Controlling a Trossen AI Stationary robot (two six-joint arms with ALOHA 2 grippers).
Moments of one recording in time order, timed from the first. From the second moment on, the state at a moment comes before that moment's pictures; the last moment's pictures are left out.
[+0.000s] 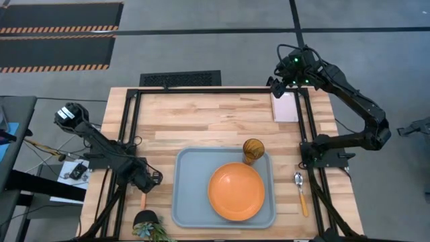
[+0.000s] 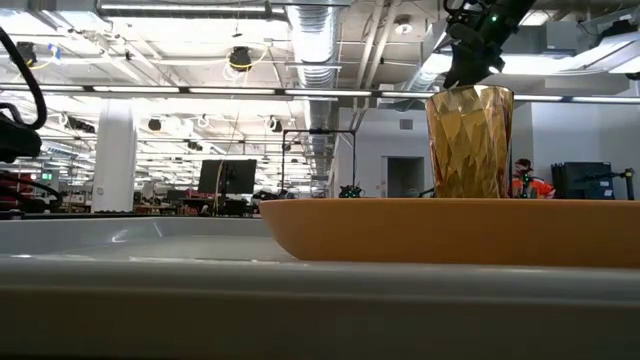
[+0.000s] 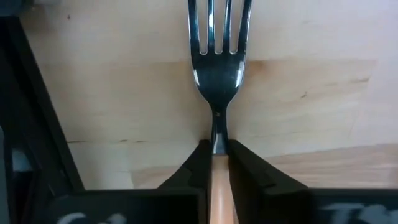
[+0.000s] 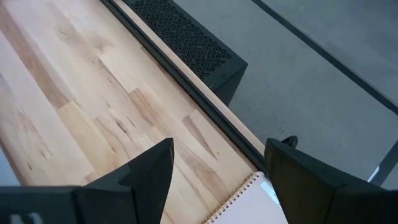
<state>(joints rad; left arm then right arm) -0.69 1.24 0.49 -0.72 0.07 -2.27 -0.83 1.20 1.33 -0.88 -0.01 -0.13</state>
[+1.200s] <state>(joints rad) -0.30 1.44 0.95 -0.66 -0.20 -1.69 -0.83 1.20 1.33 -0.88 -0.03 -0.14</state>
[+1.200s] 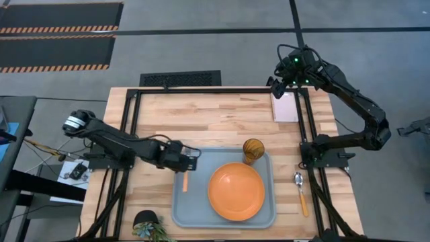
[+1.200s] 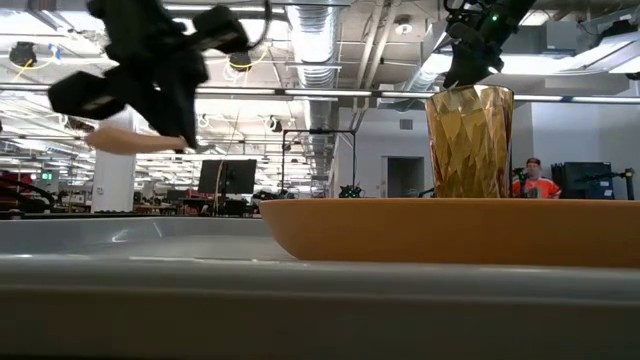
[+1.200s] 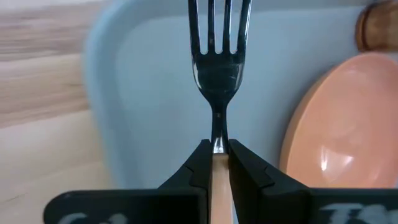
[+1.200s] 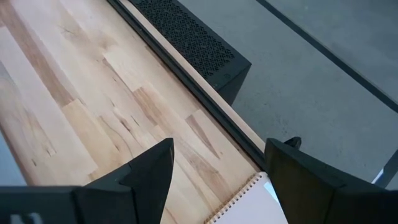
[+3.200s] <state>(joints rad) -0.40 1.87 1.18 -0.57 -0.14 -1.87 -0.83 1.20 1.33 -0.88 -0.06 -0.16</state>
